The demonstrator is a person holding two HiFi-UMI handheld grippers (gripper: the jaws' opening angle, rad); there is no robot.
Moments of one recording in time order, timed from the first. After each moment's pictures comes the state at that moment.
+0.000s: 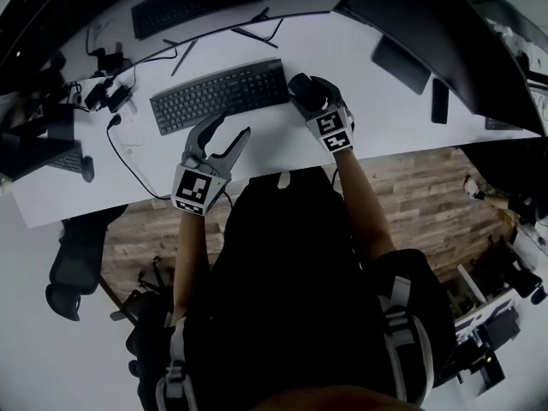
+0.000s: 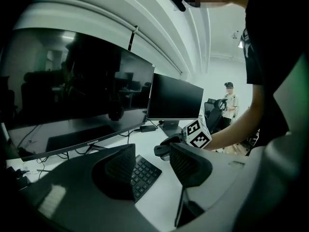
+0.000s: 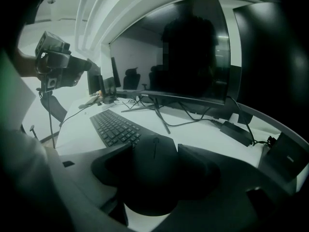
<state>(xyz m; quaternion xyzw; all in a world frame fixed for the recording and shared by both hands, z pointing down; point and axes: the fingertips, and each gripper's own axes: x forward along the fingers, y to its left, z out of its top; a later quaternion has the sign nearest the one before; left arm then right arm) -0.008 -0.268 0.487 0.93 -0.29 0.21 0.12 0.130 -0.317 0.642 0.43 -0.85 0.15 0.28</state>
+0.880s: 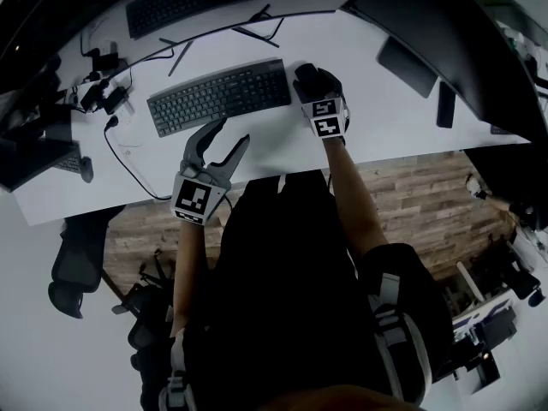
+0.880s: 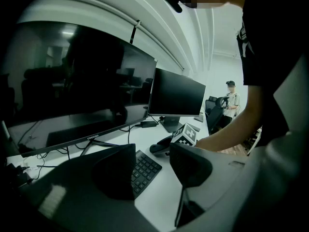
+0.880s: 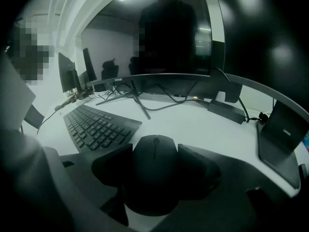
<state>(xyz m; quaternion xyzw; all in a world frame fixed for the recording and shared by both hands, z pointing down) -0.007 -0.271 0.497 0.92 -0.29 0.23 0.13 0.157 -0.354 0.701 0.51 -0.78 0.21 0.30</state>
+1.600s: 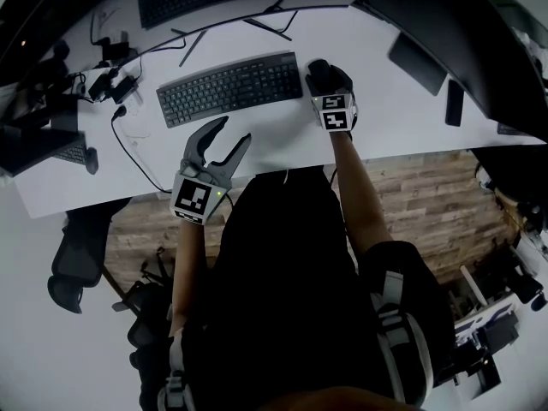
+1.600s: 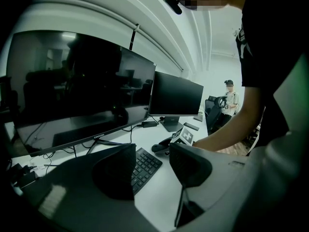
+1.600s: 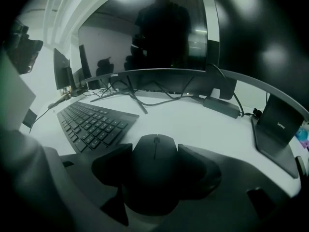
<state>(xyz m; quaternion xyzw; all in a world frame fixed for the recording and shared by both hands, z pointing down) -0.033 -0.253 0.489 0.92 -0.30 0.22 0.12 0.159 -0.348 0.718 0.54 -0.76 0.21 0.30</state>
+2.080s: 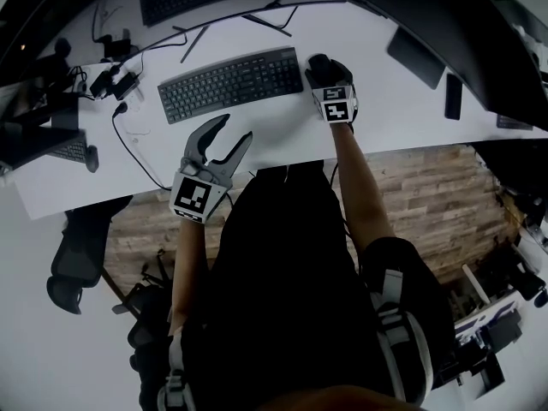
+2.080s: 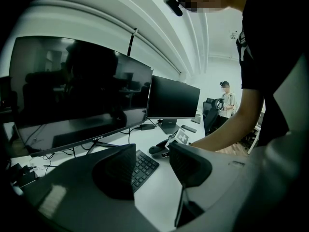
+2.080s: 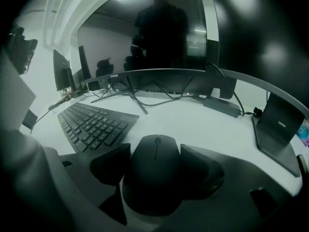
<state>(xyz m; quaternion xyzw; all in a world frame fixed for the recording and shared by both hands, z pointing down) -0.035 -0.239 0.478 0.93 -0.29 0.21 0.11 0.160 -0.349 0.718 0.54 -0.76 0.21 0.29</state>
